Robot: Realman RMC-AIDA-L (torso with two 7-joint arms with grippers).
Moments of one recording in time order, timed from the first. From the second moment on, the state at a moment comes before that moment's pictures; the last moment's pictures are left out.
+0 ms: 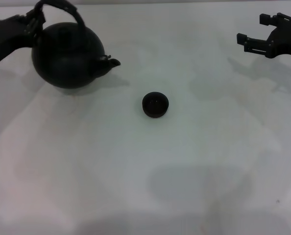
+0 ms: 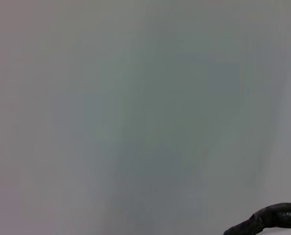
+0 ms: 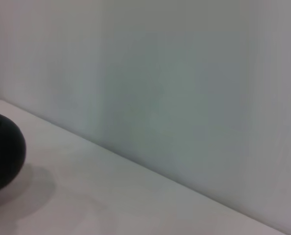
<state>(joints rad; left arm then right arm) -0.33 -2.07 1.13 0.70 1.21 0.90 -1.23 0.42 2.00 -1.02 -0.67 1.55 1.02 -1.89</state>
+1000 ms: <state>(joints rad) -0.33 -2.08 1.36 1.23 1.94 0.76 -1.84 0.37 2.00 -0.81 -0.59 1.63 1.11 -2.00</state>
